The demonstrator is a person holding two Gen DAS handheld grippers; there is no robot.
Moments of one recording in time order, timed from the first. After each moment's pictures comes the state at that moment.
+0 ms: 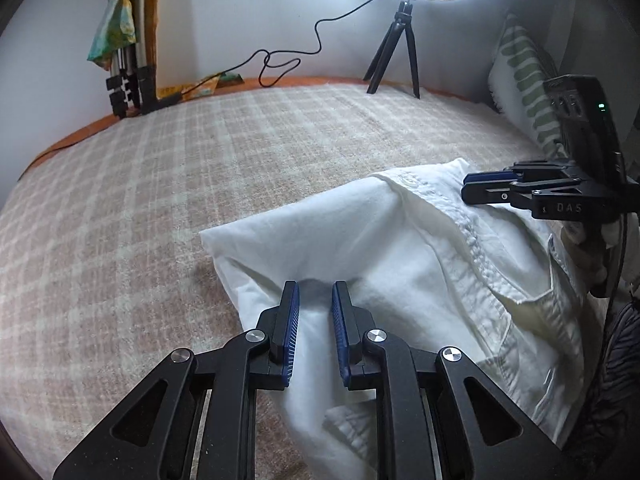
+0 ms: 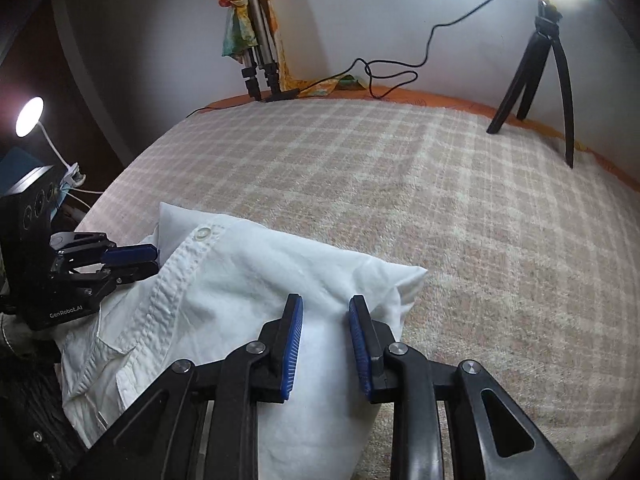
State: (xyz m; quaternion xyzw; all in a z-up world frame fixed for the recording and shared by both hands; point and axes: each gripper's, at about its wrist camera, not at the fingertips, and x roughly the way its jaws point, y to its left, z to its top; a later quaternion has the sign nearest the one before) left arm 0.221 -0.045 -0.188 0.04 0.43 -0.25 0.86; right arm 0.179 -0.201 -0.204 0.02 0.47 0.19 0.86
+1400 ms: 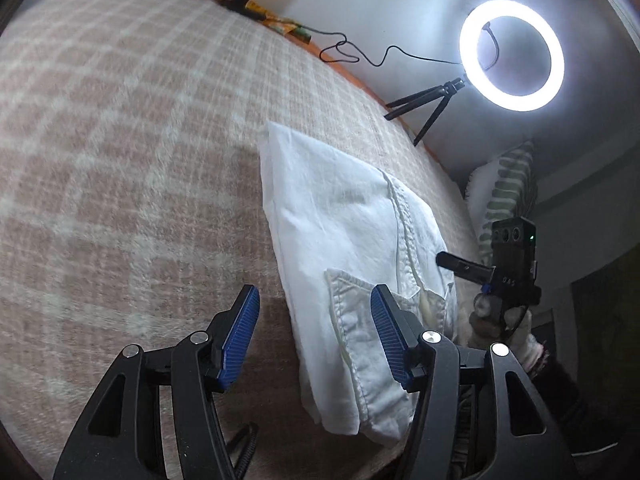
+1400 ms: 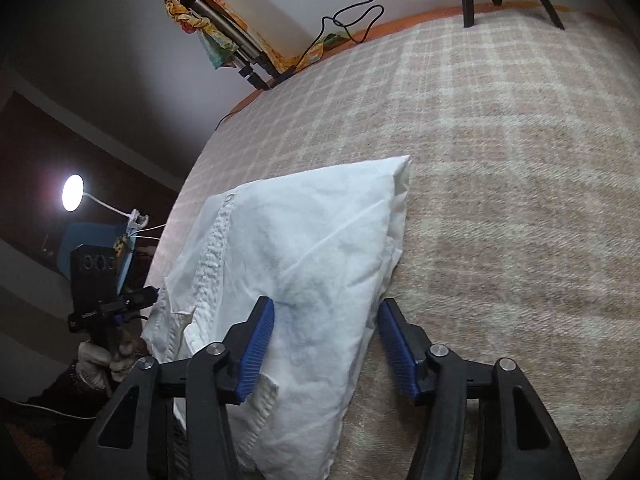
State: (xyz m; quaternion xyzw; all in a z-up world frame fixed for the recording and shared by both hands) left arm 0.190 0.024 -0.194 -0.28 0.52 -0.26 0.76; right arm 0.166 -0.254 -0.223 0.22 0.54 0.27 0.77
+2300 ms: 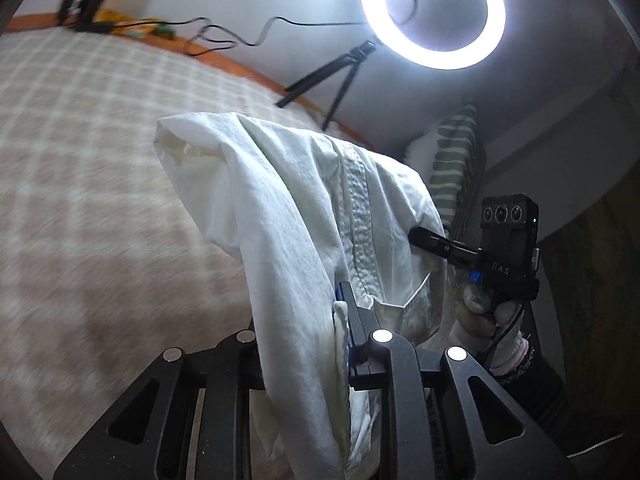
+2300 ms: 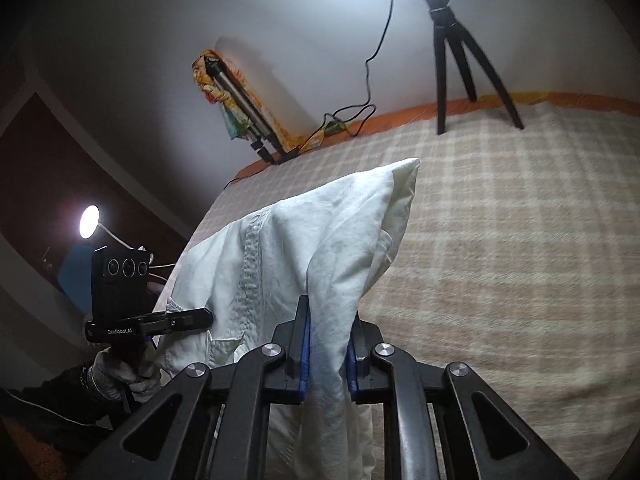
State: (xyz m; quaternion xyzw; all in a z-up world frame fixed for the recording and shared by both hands) left arm 0.237 -0.104 -0.152 -0.23 0.48 -0.38 0.76; right arm 0.150 -0.329 -0.143 0.20 0.45 0.23 0.84
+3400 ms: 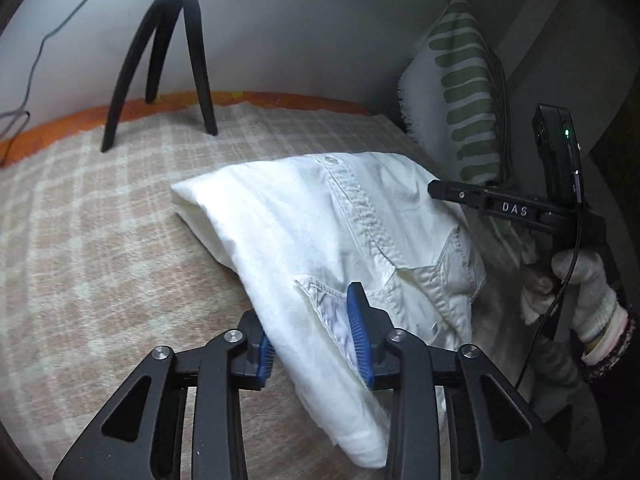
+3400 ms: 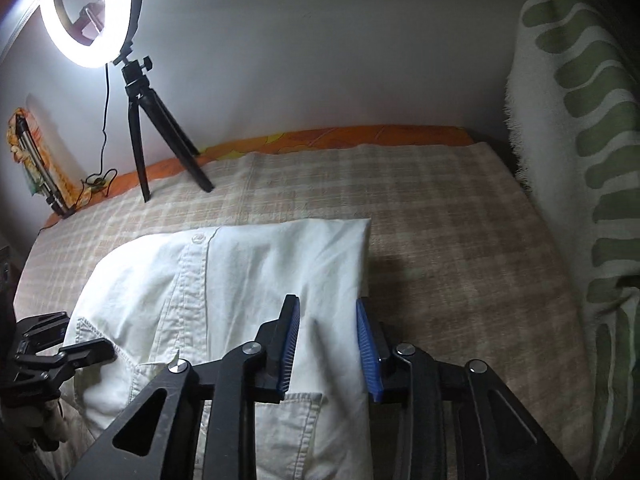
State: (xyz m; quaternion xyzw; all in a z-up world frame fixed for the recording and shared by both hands) left arm 0.312 -0.352 -0.157 -0.02 0.47 -0.38 0.80; right arm 0.197 -0.545 -0.156 0.09 0.47 -0.06 0.87
